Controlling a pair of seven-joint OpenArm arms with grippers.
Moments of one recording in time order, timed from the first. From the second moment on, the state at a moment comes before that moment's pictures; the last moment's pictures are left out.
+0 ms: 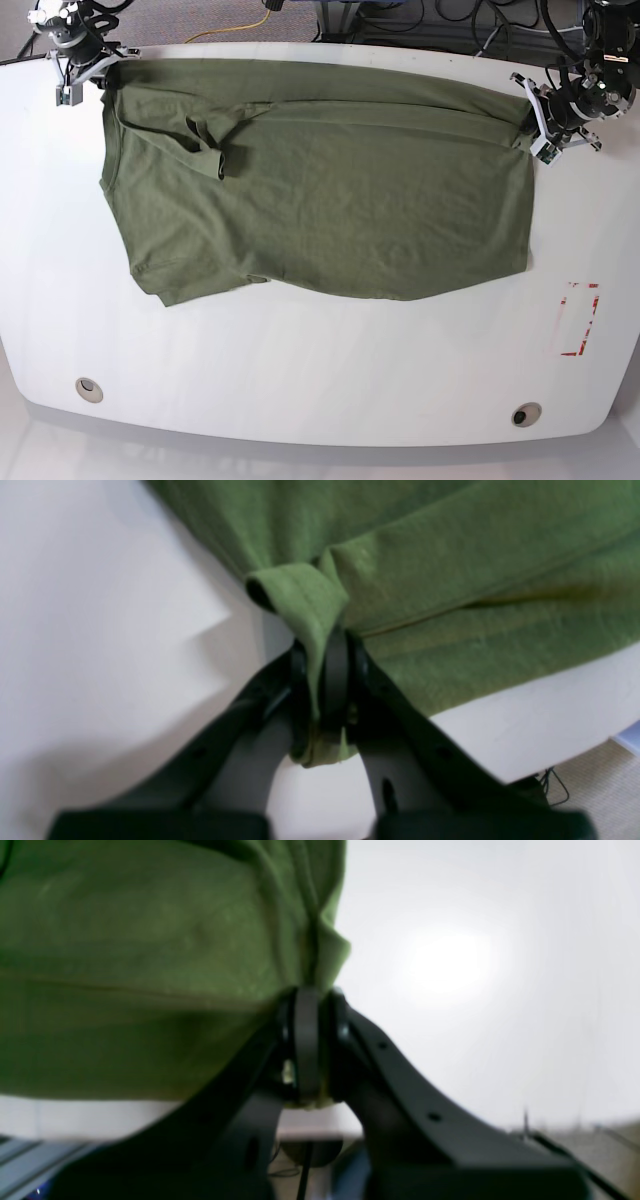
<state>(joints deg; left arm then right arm) 25.7 -32.2 -11.8 95.0 -16.9 -36.6 40.8 -33.1 10.7 44.6 92.9 25.2 35.4 -42.7</state>
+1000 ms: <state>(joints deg) 28.5 -32.3 -18.6 95.6 -16.6 -41.5 45.3 -33.7 10.9 44.8 93.2 24.7 35.4 -42.5</state>
